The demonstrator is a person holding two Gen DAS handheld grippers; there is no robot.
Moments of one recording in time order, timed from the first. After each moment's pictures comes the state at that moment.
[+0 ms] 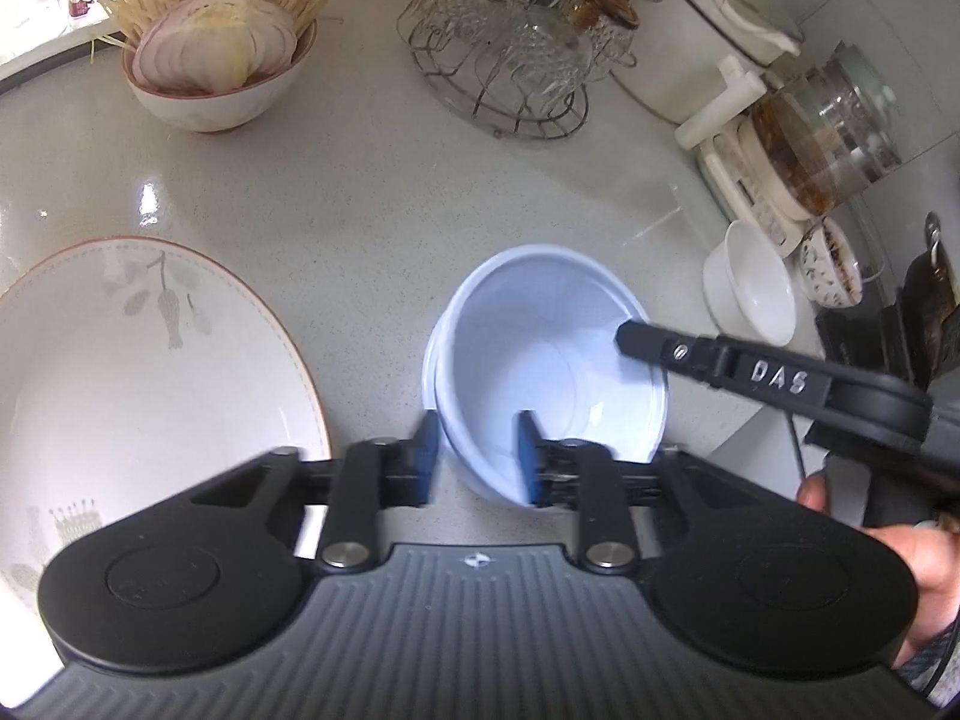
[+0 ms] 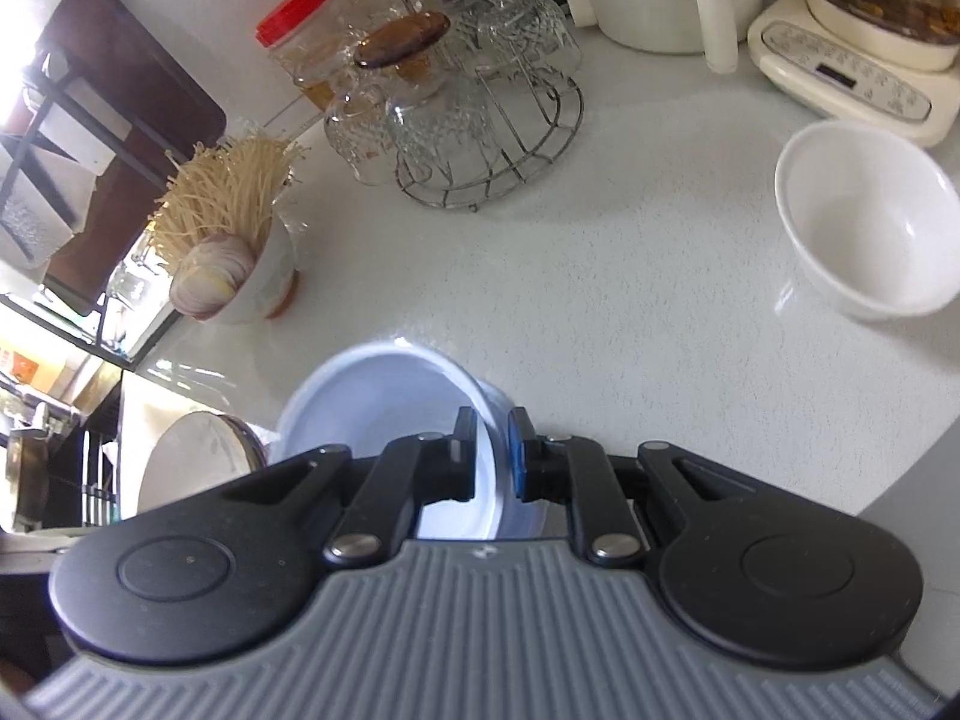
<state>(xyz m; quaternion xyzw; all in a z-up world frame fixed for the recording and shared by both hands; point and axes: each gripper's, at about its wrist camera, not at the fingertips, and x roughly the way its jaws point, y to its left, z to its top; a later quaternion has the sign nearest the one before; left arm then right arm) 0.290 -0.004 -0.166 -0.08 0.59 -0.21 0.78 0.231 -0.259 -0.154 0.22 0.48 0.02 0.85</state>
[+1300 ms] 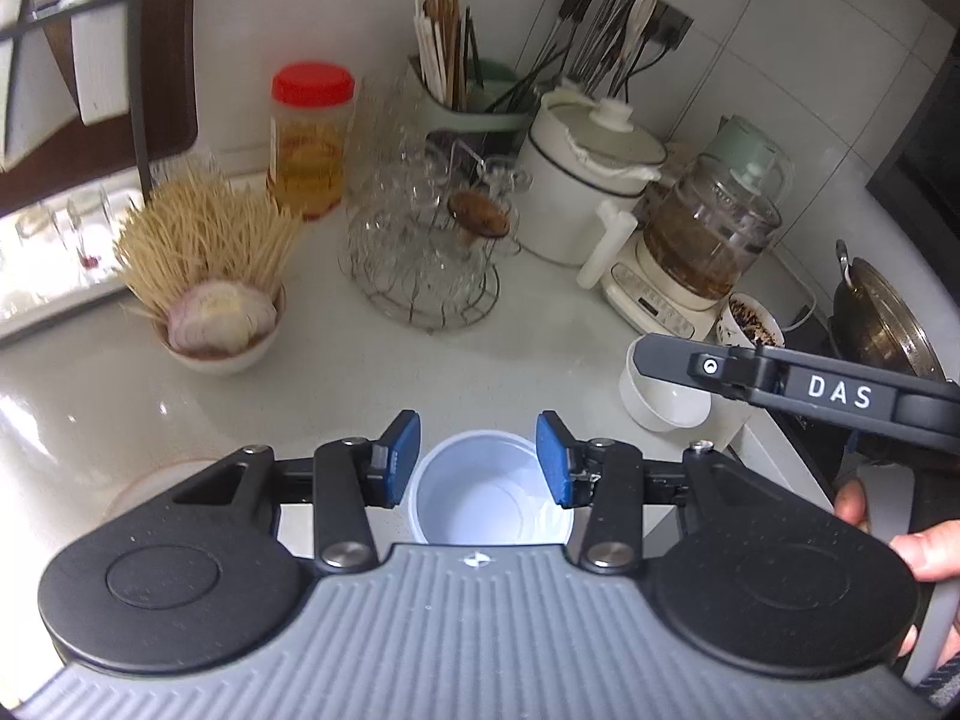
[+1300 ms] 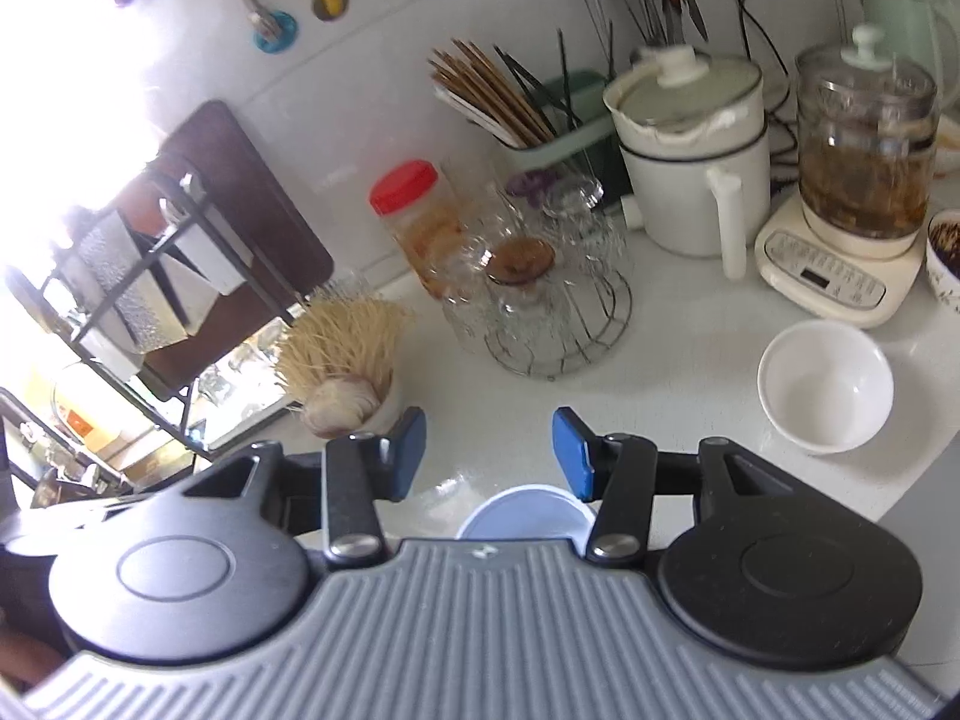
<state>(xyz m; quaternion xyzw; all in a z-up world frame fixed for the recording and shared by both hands) 0.256 0.014 -0.042 -0.04 0.43 -0.27 0.86 0.183 -0.239 -0.033 0.20 0.34 0.02 0.92</state>
